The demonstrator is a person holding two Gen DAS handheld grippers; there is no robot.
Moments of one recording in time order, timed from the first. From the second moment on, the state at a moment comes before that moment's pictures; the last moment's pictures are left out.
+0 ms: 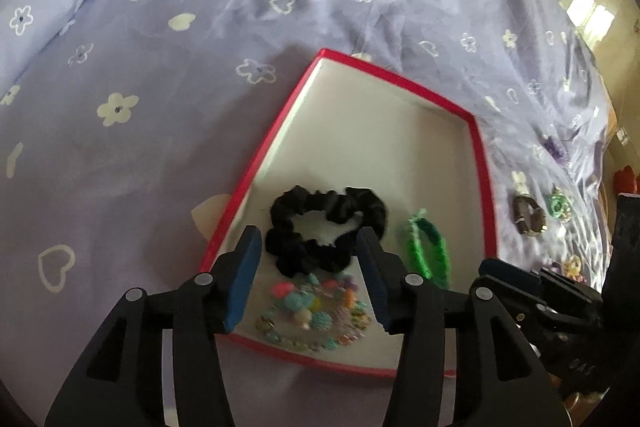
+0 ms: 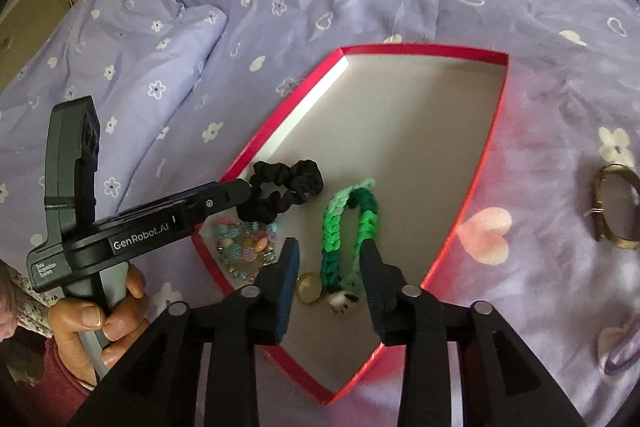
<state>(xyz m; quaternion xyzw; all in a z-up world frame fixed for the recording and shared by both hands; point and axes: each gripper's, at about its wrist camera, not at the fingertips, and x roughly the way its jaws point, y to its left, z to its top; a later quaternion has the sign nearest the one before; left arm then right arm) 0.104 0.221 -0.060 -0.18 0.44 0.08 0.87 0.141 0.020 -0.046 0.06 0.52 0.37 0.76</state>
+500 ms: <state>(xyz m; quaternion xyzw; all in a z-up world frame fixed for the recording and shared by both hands) 0.101 0.149 -0.036 -0.16 0.44 0.02 0.88 0.132 -0.085 -0.020 0.11 0.50 0.31 0.80</state>
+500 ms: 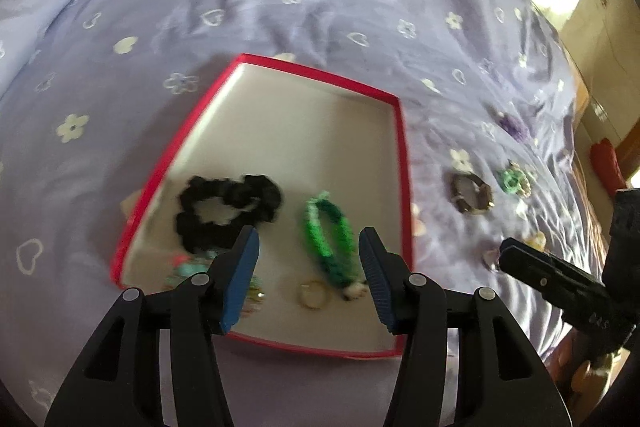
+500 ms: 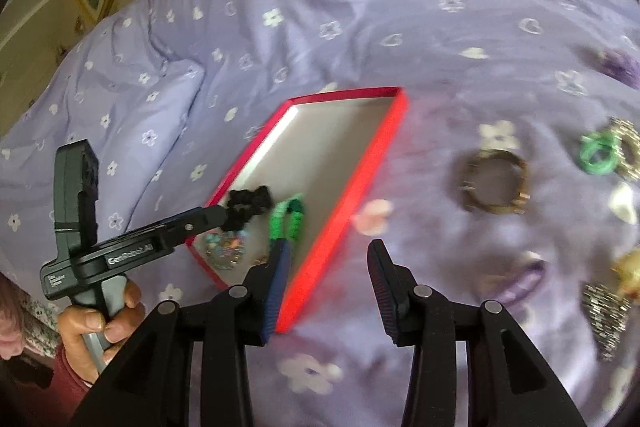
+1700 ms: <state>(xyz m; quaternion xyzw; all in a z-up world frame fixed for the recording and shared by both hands) 0.209 0.013 -0.055 -0.08 0.49 -0.07 0.87 0.217 -0.235 -0.053 0.17 0.51 0.16 0.83</state>
